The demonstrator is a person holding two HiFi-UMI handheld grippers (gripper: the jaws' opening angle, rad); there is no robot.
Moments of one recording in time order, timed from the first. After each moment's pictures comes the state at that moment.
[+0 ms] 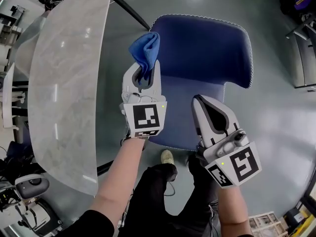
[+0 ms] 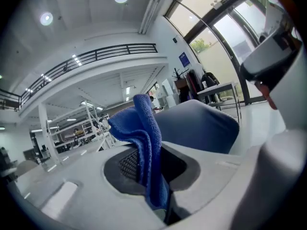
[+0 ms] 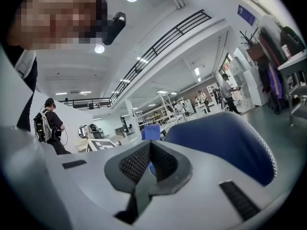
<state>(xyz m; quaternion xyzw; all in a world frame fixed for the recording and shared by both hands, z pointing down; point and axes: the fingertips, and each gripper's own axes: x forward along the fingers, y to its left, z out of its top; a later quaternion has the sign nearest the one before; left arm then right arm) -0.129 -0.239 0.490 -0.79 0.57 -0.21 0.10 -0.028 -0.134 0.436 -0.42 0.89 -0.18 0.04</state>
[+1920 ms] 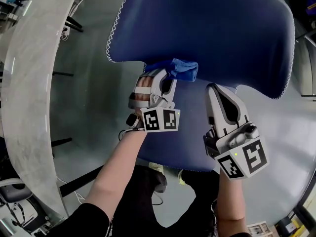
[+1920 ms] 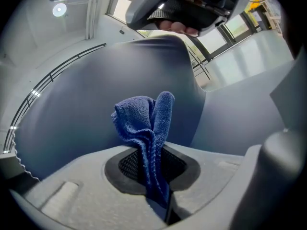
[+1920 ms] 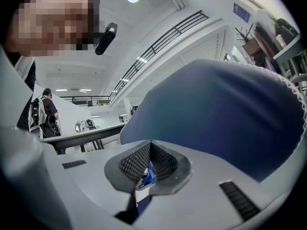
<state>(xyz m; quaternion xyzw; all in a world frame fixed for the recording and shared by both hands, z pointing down) -0.087 -0.258 0.765 -0.78 0.44 -0.36 0.27 -0.016 -0.196 0.616 -0.42 0.89 -0.16 0.05</state>
